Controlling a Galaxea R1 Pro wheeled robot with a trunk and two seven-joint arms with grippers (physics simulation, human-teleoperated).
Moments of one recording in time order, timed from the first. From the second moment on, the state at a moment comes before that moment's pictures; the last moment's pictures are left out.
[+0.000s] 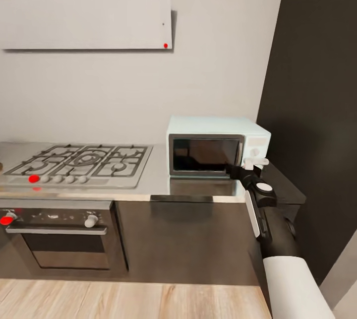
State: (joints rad) left arm 0.00 0.01 0.00 -0.05 0.03 -0.06 0.01; right arm -0.68 0.09 -0.11 -1.29 0.13 0.46 -0.02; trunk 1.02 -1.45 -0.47
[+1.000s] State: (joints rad) left arm 0.00 0.01 0.00 -0.05 0.03 -0.06 0.01; right arm -0.68 0.09 -0.11 -1.29 0.13 0.46 -0.02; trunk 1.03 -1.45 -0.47
